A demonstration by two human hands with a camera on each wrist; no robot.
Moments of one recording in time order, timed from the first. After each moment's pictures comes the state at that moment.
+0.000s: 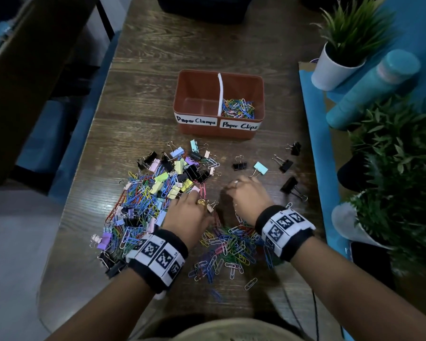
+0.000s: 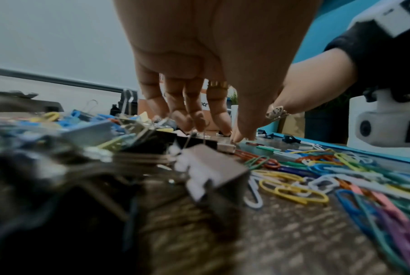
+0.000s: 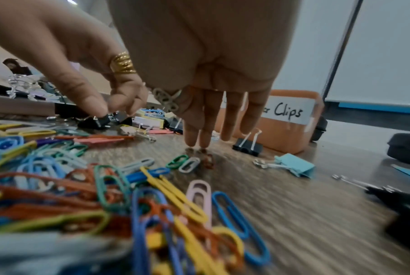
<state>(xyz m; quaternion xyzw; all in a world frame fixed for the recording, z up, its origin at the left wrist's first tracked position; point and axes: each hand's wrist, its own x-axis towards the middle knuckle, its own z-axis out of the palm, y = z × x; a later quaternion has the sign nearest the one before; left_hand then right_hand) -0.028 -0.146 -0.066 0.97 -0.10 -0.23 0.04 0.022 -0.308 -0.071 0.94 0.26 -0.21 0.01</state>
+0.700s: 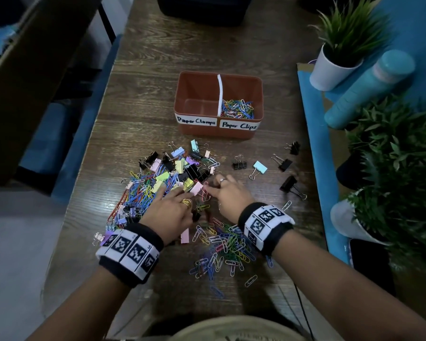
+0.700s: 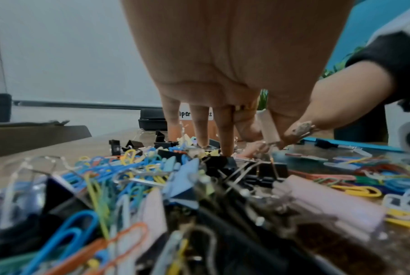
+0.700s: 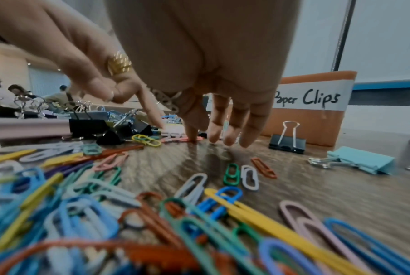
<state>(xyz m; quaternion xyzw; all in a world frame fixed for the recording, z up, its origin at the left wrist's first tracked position) -0.024 -0.106 -0.055 0.95 -0.16 -0.25 0.04 0.017 -0.279 -0.064 0.93 0.23 -0.28 -0.07</state>
